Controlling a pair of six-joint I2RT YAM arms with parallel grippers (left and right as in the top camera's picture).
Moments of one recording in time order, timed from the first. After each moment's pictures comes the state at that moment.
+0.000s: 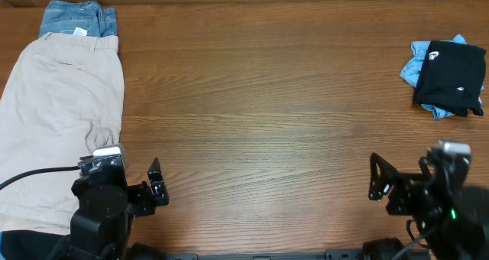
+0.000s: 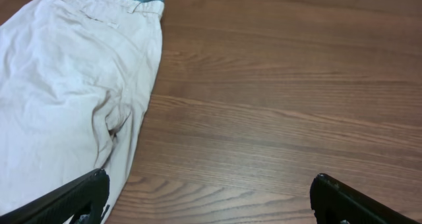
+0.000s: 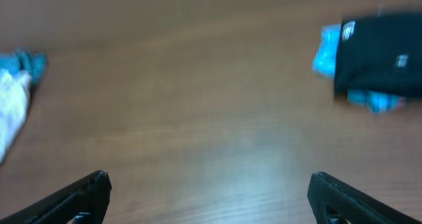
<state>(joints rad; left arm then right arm) -0.37 0.53 0.98 -1.10 -0.35 -0.36 0.14 0.47 1.07 -1.10 0.04 0.26</state>
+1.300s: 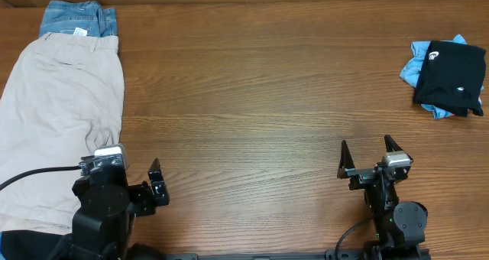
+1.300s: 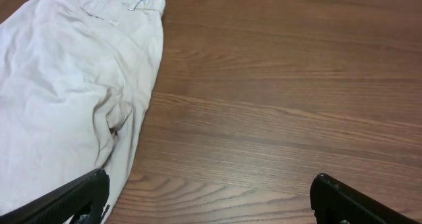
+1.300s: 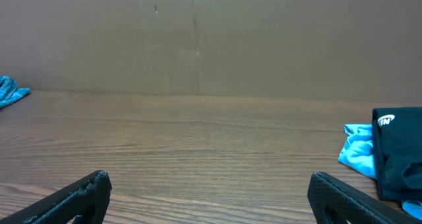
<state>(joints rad) -0.37 0.53 0.97 -1.10 -0.36 -0.36 0.08 0.01 0.02 -0.03 -0.04 0.02</state>
